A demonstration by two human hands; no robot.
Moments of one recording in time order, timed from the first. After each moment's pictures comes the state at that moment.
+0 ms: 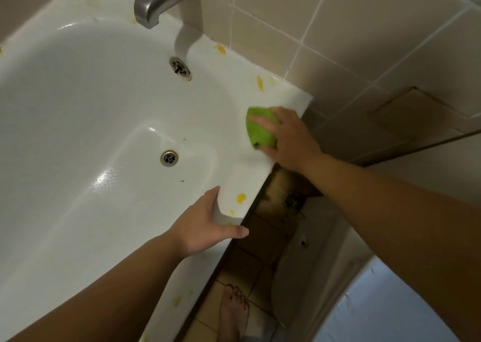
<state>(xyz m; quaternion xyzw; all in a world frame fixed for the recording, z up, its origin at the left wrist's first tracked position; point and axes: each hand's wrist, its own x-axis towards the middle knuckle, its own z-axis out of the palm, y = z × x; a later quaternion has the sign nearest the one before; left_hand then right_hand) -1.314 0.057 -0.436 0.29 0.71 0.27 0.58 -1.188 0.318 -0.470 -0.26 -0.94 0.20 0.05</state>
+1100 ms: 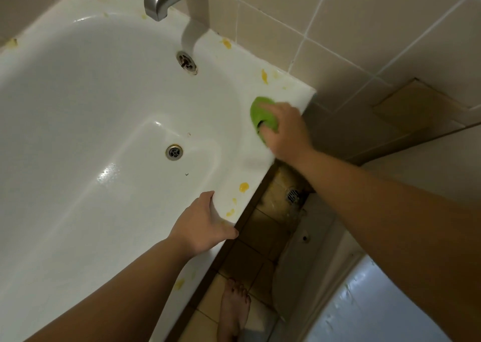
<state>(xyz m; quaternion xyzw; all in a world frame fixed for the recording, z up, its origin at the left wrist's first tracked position) -1.299 0.029 -0.452 0.29 0.79 0.20 0.51 -1.207 0.287 -0.452 -0.39 -0.86 0.32 0.09</state>
